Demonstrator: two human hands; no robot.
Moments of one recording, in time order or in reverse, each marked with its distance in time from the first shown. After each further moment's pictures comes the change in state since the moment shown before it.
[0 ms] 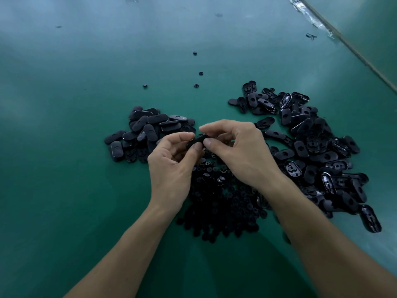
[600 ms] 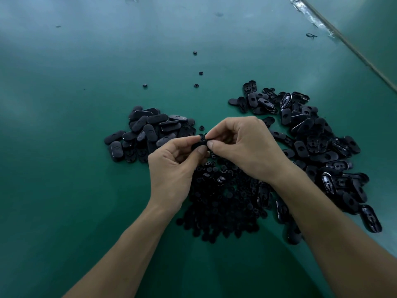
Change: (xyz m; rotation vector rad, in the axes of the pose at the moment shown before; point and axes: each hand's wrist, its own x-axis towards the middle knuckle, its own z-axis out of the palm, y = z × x) left_hand 0.000 0.003 0.002 -0.010 -0.044 -0.020; right_hand 0.009 0.004 -0.015 -0.084 -0.079 -0.102
